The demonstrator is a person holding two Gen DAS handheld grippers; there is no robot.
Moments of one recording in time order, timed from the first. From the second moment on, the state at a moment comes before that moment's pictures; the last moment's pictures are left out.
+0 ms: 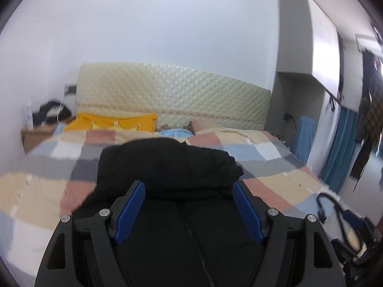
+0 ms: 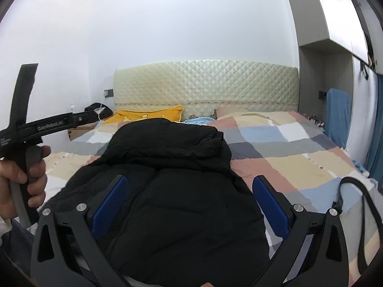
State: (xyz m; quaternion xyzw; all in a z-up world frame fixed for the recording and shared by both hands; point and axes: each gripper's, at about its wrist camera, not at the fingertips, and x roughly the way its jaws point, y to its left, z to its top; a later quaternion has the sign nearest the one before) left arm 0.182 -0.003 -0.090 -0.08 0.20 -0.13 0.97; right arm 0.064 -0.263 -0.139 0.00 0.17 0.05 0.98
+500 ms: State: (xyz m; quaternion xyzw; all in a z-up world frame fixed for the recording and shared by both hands) left arm 0.194 0.021 -0.138 -0.09 0.22 -0.12 0.96; right arm 0.273 -0.300 -0.160 0.13 0.30 0.03 0.95
